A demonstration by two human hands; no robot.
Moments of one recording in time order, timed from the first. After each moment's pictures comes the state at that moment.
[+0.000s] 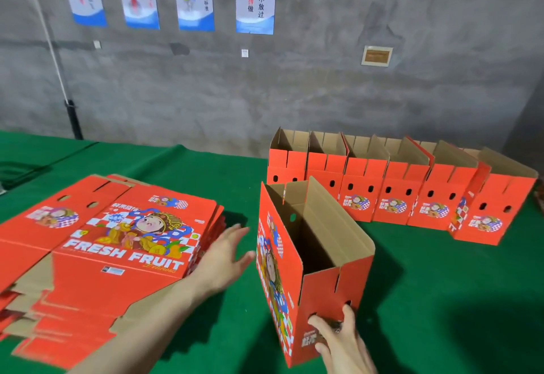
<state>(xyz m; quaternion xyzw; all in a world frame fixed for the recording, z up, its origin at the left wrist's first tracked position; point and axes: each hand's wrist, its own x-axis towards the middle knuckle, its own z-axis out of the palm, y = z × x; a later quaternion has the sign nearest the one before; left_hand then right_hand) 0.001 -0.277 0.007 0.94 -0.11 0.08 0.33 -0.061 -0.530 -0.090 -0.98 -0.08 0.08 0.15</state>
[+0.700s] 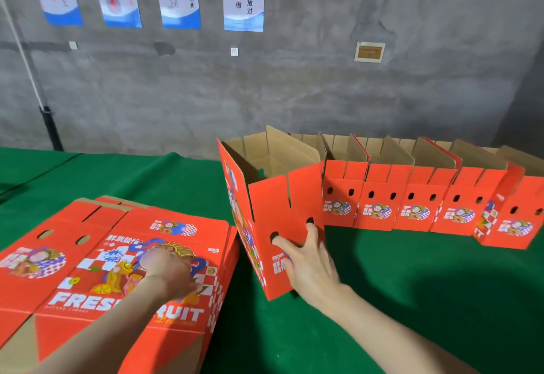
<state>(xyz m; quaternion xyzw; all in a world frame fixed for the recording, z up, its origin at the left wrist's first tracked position) 0.119 -0.124 -0.027 0.99 0.01 -0.09 -0.14 0.091 -0.394 -0.005 -0.98 -0.12 -0.13 0.14</state>
